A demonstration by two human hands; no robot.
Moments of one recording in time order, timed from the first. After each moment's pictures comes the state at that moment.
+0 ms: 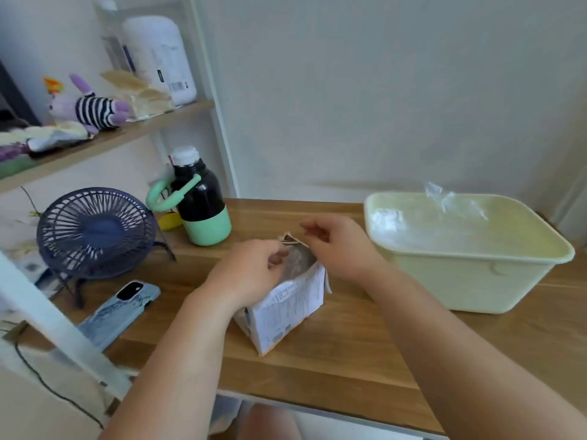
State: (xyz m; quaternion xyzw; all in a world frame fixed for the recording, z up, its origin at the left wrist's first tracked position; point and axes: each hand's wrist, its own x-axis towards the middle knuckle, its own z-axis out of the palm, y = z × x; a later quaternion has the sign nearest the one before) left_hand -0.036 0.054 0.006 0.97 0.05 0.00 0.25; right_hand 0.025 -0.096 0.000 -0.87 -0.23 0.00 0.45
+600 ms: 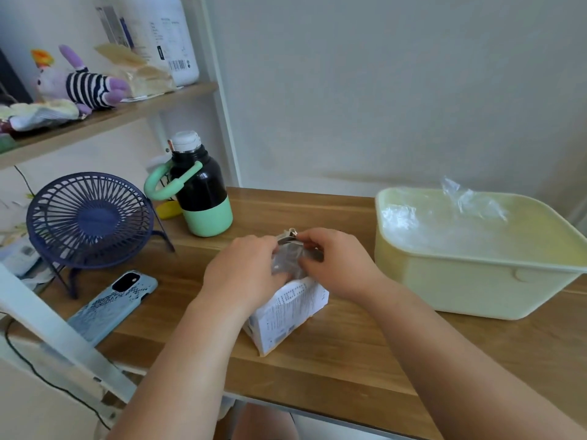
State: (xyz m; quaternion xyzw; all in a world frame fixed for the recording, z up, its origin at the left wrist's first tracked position) left_hand -0.037 0.055 0.003 0.99 0.09 0.04 0.12; right_hand 0.021 -0.083 -0.015 -0.89 -0.28 0.00 0.36
